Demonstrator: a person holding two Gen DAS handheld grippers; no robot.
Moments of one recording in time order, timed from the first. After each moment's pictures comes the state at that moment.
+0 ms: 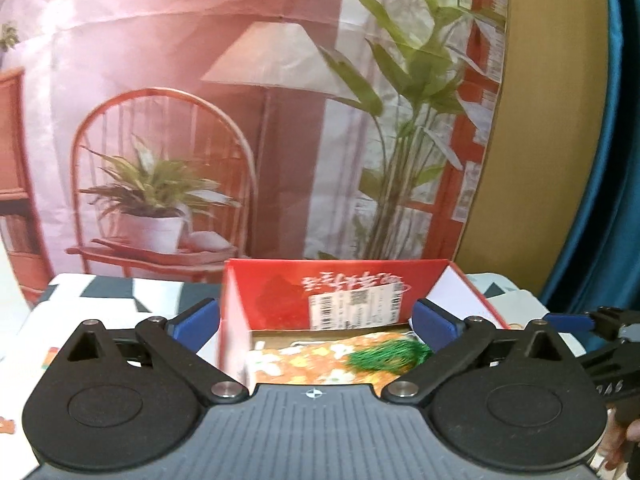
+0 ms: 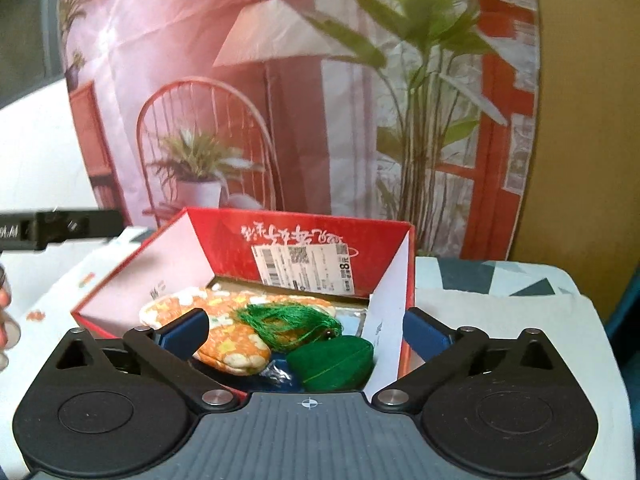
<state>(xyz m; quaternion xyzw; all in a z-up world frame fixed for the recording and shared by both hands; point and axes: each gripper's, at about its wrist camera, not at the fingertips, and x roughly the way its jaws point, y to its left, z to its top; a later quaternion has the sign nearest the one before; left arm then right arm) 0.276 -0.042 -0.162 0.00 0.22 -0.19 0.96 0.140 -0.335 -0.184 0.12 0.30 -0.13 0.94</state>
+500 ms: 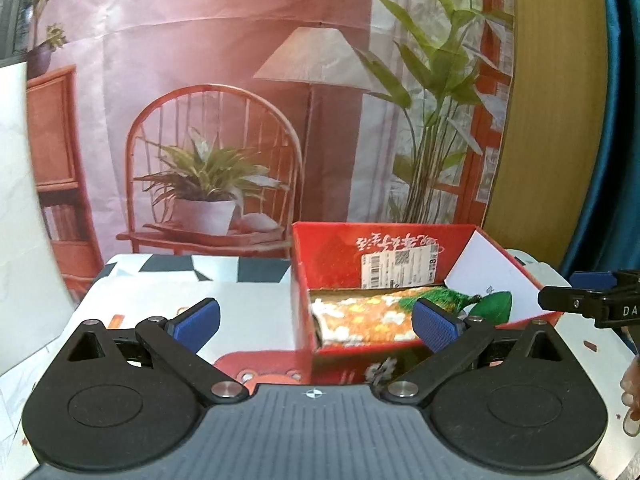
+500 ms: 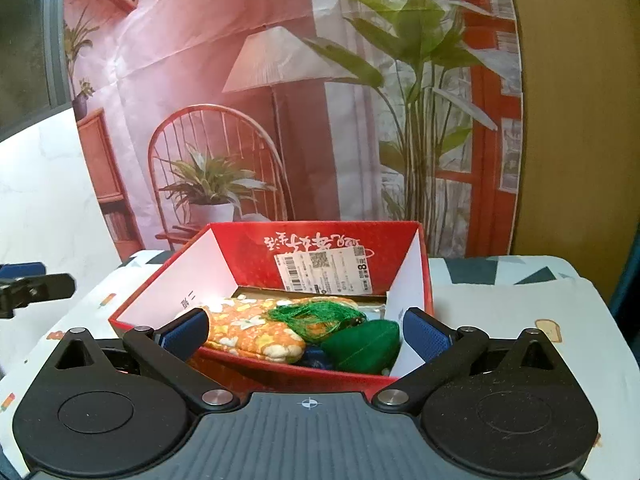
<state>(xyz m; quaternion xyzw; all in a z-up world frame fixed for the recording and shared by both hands) 0.213 0.023 -0.177 0.02 0.22 -0.15 0.96 0.108 -0.301 -0.180 0.13 0.26 -0.14 0.95</state>
